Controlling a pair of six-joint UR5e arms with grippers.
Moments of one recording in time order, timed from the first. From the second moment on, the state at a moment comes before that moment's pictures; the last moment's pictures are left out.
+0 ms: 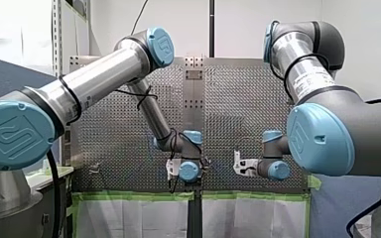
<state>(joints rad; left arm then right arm) -0.66 -2.53 -1.55 -2.30 -2.07 -1.66 1.83 -0.69 1.77 -0.94 1.13 1.60</state>
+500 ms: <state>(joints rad) -0.64 -2.53 -1.55 -2.30 -2.02 -1.69 1.83 -0.68 1.77 -0.97 1.12 1.63</state>
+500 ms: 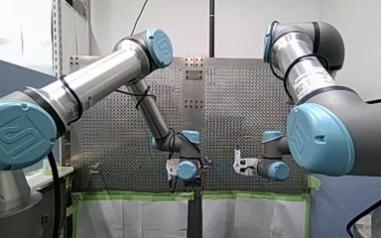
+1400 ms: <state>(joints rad) -0.60 -2.55 -1.53 -2.33 -1.95 -1.75 1.83 -0.68 1.77 -0.98 1.12 1.63</state>
